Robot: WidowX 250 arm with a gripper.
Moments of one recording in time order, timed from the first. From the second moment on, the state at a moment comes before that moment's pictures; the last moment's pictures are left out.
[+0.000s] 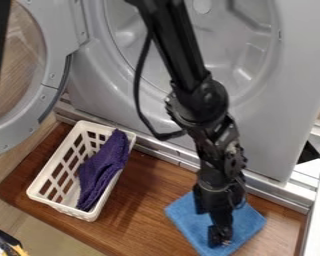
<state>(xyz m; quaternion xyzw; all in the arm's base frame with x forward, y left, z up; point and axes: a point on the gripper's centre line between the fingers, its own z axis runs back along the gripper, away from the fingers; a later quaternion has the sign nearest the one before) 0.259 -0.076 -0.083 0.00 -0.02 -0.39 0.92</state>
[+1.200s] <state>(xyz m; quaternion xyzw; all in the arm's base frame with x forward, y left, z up) 0.235 -0.023 -0.081 0.00 -0.03 -0.30 0.95</state>
